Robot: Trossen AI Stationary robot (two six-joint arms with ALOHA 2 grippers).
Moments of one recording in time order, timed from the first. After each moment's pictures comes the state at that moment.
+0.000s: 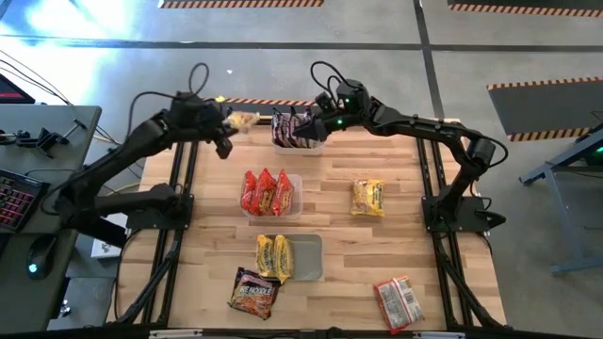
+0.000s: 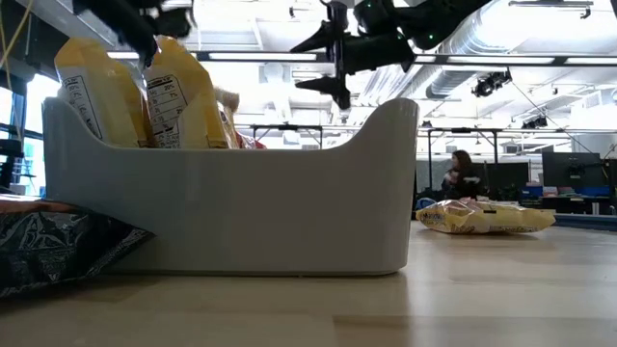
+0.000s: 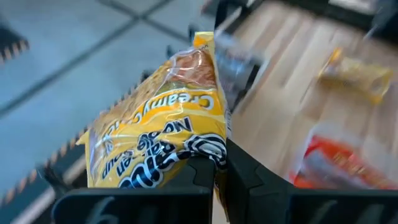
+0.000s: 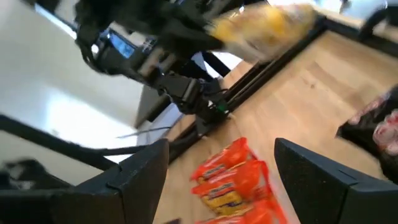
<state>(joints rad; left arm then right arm) 0.79 0.93 0.90 -0.61 0.16 0.11 -0.53 1.71 1.33 0.09 -0.66 0.62</state>
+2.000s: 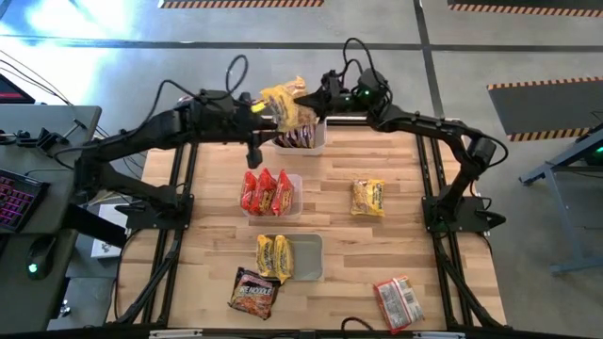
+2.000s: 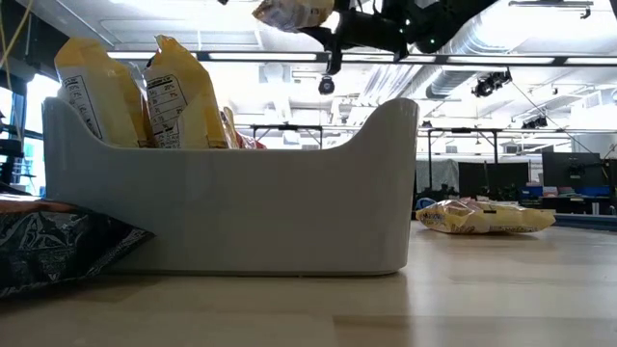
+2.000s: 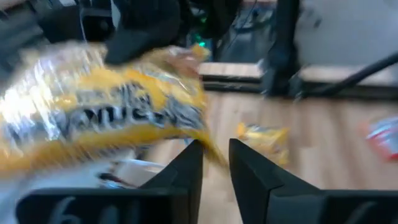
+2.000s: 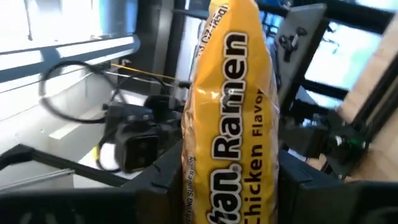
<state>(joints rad) 0.27 1.24 1.42 -0.57 -0.04 0.14 -0.58 1.71 1.33 0.63 -0.72 1.46</state>
